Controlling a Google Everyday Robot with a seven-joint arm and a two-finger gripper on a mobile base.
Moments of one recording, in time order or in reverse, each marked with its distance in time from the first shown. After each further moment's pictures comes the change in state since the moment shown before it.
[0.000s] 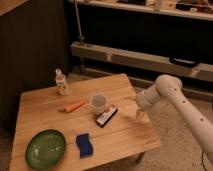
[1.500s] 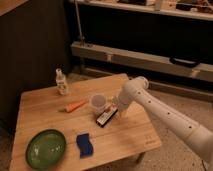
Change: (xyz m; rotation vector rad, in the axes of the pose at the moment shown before) arm -0.023 -0.043 0.107 -0.128 0.188 -0.311
